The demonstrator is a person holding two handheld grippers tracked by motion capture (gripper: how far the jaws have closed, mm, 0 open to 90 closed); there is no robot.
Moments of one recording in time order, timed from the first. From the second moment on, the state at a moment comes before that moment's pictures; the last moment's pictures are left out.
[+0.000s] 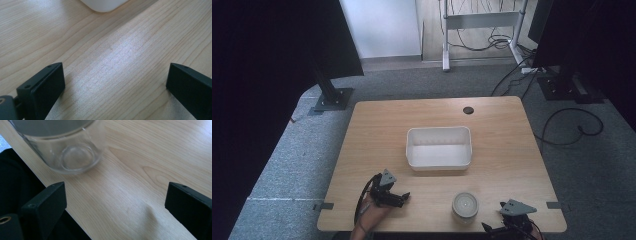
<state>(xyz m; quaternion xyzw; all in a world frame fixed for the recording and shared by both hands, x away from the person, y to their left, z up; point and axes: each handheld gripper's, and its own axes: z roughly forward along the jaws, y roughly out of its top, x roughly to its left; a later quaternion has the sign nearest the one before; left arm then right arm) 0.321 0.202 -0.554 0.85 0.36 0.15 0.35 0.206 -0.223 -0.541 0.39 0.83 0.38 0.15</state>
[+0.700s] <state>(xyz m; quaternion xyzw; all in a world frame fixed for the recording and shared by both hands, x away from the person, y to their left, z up) 0.321 0.202 -0.554 0.85 0.36 0.15 0.35 0.211 -0.192 -0.532 0.35 0.83 0.41 0.13</state>
